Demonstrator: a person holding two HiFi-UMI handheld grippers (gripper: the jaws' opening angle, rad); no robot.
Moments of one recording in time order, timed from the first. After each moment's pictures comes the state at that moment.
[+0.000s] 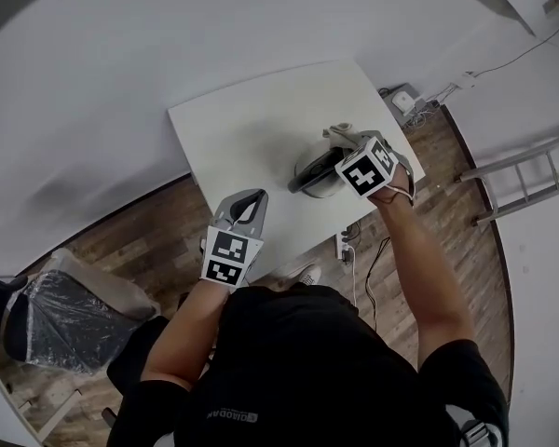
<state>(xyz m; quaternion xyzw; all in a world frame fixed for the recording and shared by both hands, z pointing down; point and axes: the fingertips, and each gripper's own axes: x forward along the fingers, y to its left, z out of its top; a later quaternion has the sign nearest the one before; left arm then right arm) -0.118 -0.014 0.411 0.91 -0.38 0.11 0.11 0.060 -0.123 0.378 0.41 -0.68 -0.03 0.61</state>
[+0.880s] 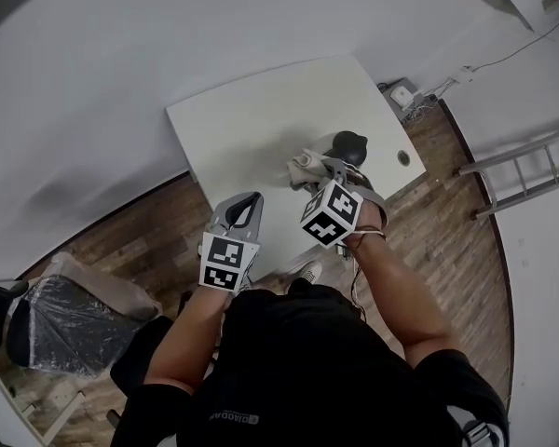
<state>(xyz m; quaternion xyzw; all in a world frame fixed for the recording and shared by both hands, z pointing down) -0.135 -0.008 0.420 0.91 -0.39 0.10 0.13 -0.029 -0.058 0.411 0.35 -0.69 -0.10 0.62</state>
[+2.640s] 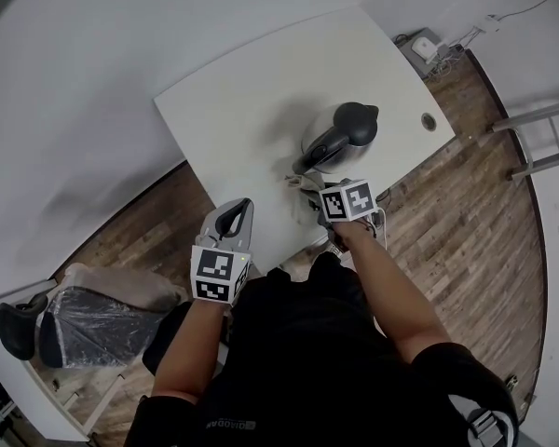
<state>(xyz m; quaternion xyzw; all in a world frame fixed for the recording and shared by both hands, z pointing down) -0.131 -0.001 0.467 0.89 -0.39 0.18 0.17 0.002 -0.019 0.586 0.38 -0.76 0.44 0.29</state>
